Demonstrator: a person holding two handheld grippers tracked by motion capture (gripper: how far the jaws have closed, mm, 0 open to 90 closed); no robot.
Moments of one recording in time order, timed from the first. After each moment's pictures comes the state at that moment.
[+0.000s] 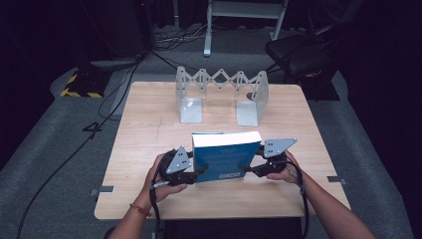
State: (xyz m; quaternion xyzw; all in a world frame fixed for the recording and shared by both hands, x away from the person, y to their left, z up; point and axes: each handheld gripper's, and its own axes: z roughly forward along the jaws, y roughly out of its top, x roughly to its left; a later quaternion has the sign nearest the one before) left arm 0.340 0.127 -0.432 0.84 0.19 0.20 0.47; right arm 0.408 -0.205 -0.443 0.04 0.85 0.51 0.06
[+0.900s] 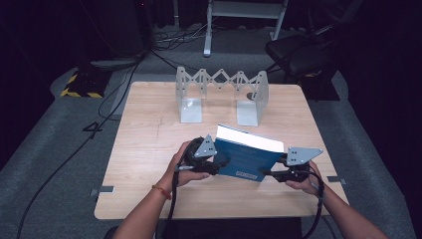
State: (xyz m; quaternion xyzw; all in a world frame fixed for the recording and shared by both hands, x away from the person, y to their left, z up) left arm 0.388 0.062 -0.428 0.86 0.14 0.15 0.47; right arm 0.376 -0.267 -0.437 0.09 0.86 0.50 0.11
